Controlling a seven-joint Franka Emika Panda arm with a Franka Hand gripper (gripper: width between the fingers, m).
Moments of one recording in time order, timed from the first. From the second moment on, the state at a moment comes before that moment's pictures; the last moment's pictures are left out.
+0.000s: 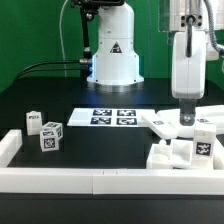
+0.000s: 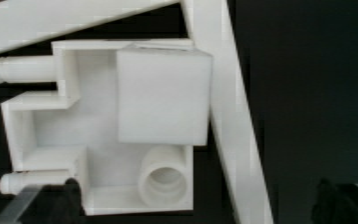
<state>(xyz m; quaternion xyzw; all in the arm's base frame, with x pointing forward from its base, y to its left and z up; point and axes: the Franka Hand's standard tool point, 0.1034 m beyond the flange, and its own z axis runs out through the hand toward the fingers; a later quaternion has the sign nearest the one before) 0.608 0.077 0.105 -0.61 0.79 -0.02 0.05</state>
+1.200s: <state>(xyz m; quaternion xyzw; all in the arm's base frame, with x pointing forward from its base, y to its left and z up) 0.548 -0.003 0.101 -0.90 0.43 -0.03 0.04</state>
